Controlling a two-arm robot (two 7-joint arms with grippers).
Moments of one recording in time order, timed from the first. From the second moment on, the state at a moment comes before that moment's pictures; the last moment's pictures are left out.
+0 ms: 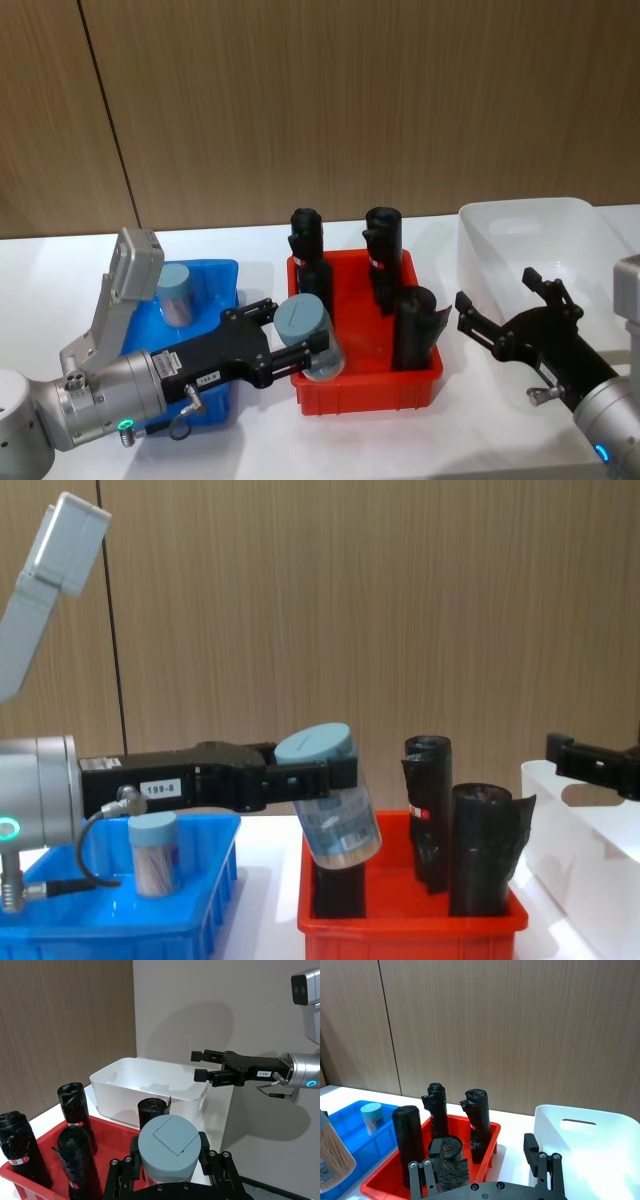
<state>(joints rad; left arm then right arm) -0.39 0.42 0.34 -1.37 -0.50 0.09 -0.89 -0.01 0.34 -0.23 -1.77 0.29 0.03 0.07</state>
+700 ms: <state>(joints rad) -0.39 0.42 0.34 -1.37 -0.50 0.10 -0.89 0.00 0.37 -0.22 -1.78 0.27 0.11 0.22</state>
